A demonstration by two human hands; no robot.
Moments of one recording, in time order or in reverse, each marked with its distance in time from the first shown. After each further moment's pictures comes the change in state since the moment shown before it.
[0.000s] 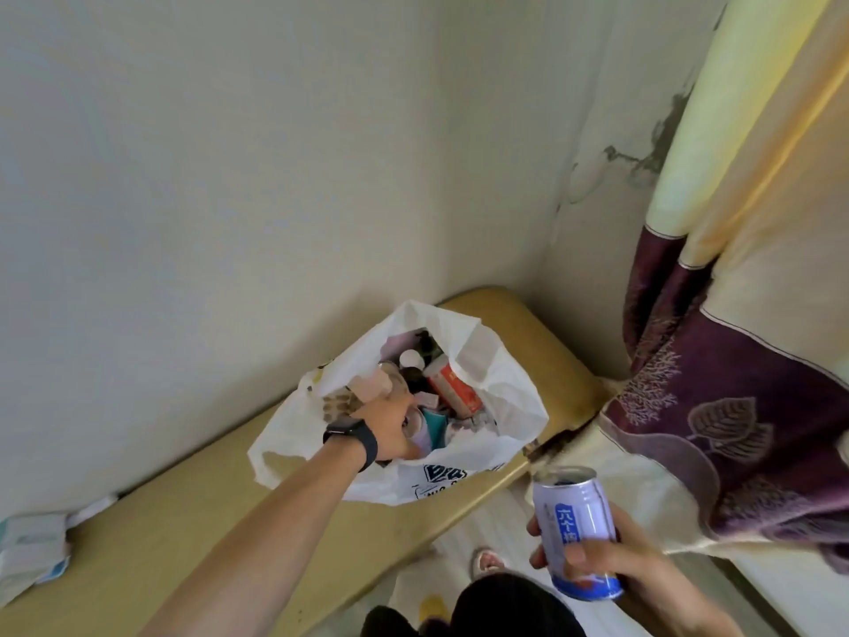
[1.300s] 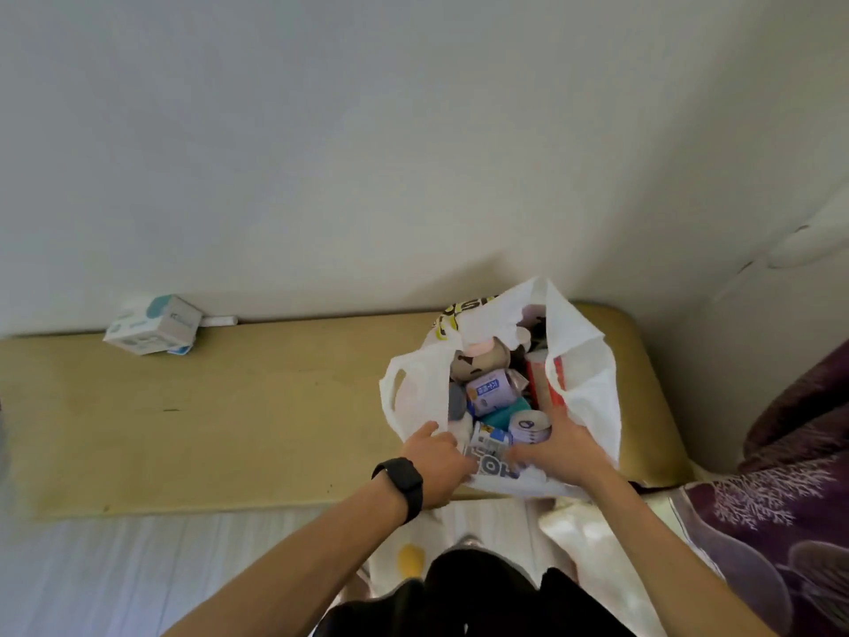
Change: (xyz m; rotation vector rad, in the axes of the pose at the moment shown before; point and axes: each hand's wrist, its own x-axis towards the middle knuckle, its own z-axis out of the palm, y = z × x) left_hand -0.113 0.008 0.085 0.271 0.066 -0.005; right_hand 0.176 0.005 0.046 -1.117 -0.040 -0.049
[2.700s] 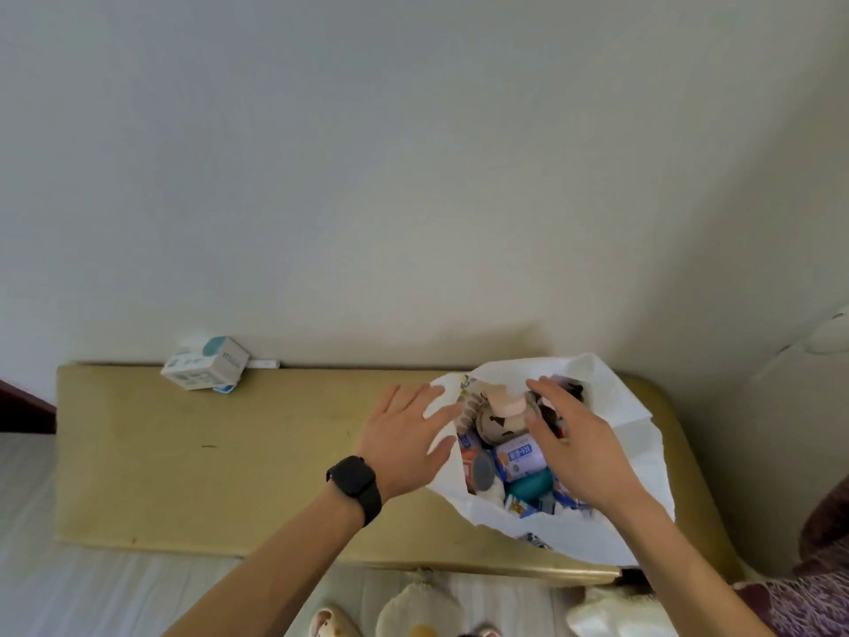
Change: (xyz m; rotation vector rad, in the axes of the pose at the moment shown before) left_hand -0.060 -0.079 -0.060 -0.098 0.613 -0.280; right_hand -0.027 -0.110 -0.027 -0.156 0.257 -0.445
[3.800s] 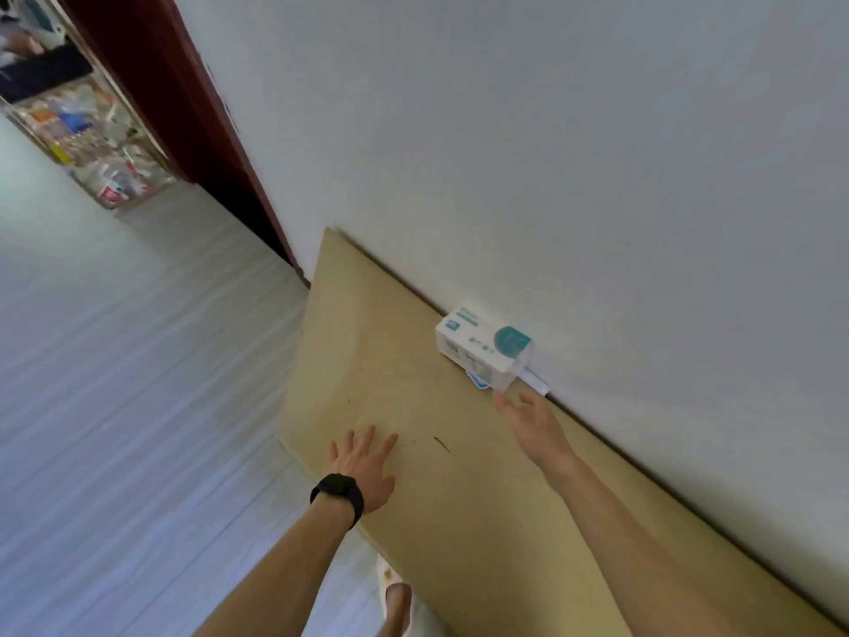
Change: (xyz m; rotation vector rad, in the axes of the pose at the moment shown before) left_hand -0.240 -0.449 0.152 -0.485 -0.593 -1.056; right_hand 0.229 -0.304 0.484 0.061 -0.657 0.296
